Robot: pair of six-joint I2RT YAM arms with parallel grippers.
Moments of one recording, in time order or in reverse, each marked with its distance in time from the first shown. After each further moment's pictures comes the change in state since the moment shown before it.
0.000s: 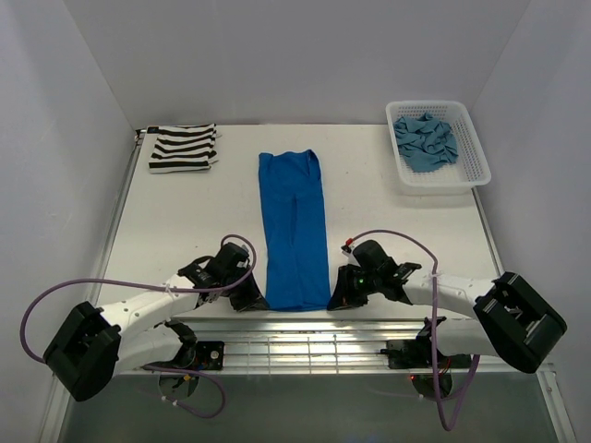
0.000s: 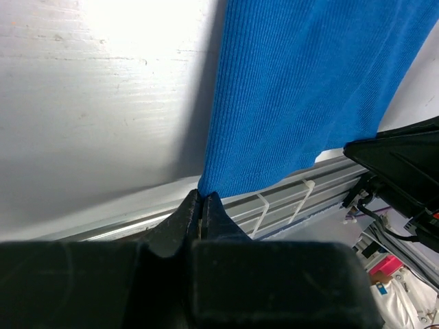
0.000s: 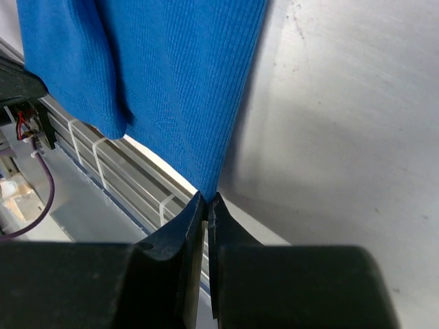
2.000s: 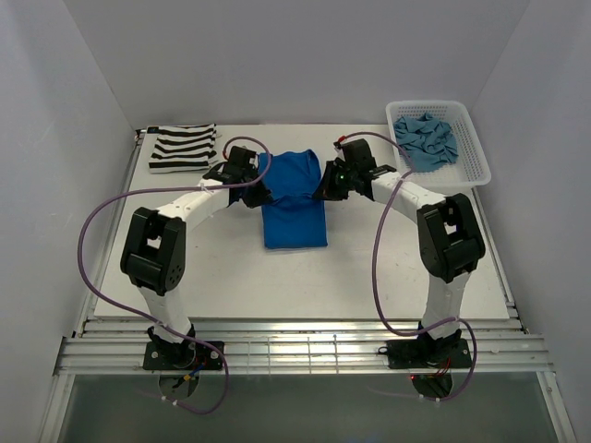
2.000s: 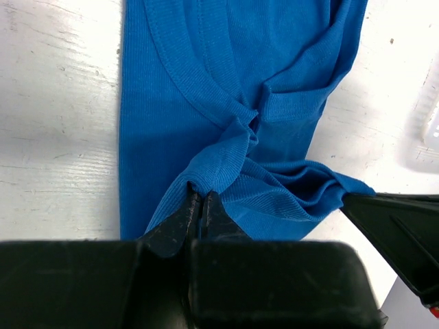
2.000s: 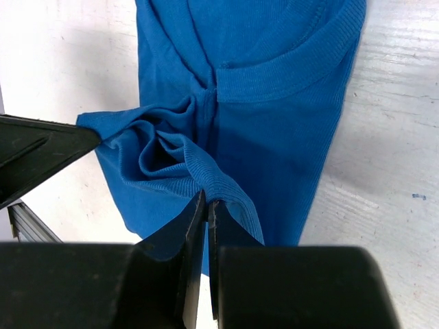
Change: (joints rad) left arm 0.320 0.731 0.878 0.045 -0.194 0.240; right arm -0.319 0.644 0.991 -0.171 0.078 -0.211
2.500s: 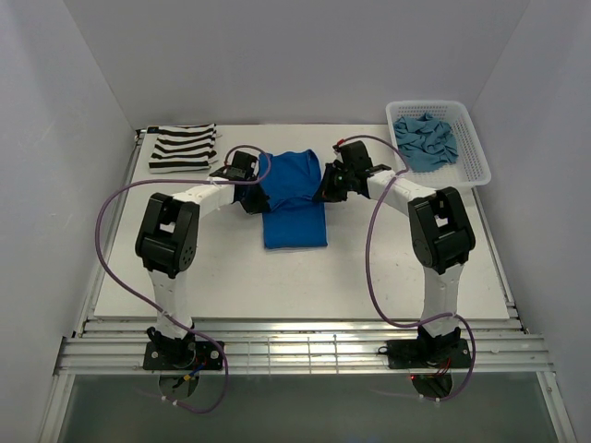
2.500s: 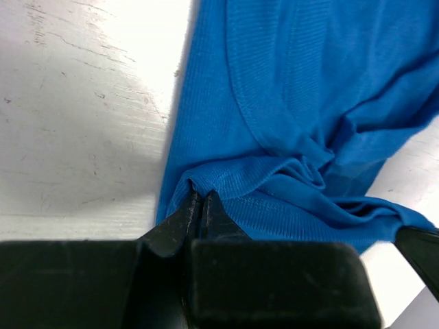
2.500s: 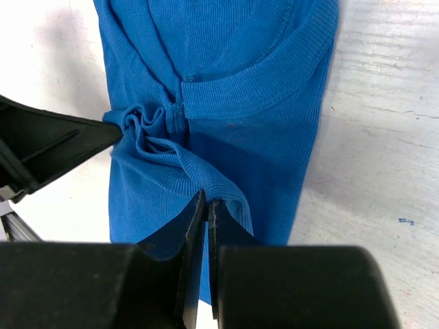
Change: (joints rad) left arm 0.033 0.165 0.050 -0.018 0.024 -0.007; right arm -0.014 0.105 0.053 -0.007 -0.006 0.006
